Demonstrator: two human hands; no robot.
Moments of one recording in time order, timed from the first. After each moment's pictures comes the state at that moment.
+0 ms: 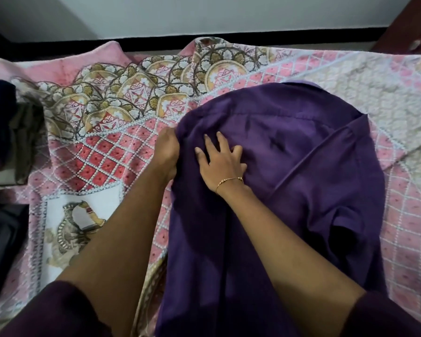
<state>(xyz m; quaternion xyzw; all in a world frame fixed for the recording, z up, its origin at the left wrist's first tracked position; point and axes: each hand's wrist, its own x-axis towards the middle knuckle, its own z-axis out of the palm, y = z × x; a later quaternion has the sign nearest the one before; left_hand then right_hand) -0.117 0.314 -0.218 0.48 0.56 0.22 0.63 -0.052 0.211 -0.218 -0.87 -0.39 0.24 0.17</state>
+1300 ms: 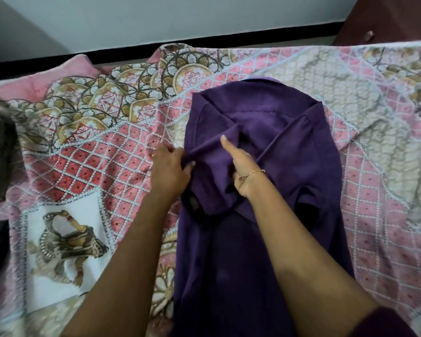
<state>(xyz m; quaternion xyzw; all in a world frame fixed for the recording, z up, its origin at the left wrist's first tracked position) -0.120 0.245 -0.212 0.89 0.40 0.10 0.22 0.003 0.150 -0.209 -0.64 0.06 0.50 0.58</state>
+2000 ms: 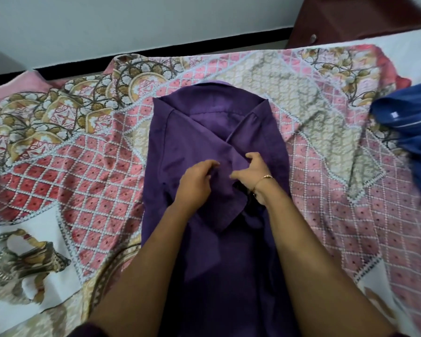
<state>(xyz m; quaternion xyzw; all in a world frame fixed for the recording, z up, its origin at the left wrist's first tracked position) -0.059 0.144 -0.220 0.87 0.25 0.09 0.41 0.042 0.044 -0.189 -0.85 -0.04 0.35 0.39</state>
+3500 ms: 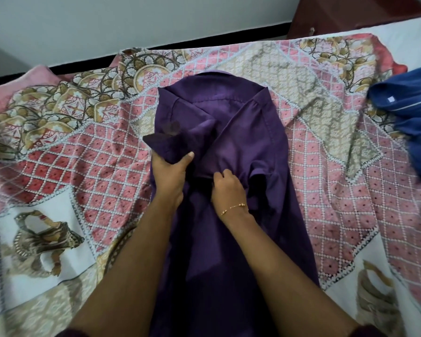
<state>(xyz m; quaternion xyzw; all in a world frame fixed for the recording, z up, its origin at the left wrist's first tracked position) -0.093 0.143 -0.190 0.46 0.43 0.32 0.70 -0.056 0.040 -0.211 -0.92 -0.34 0.08 0.18</state>
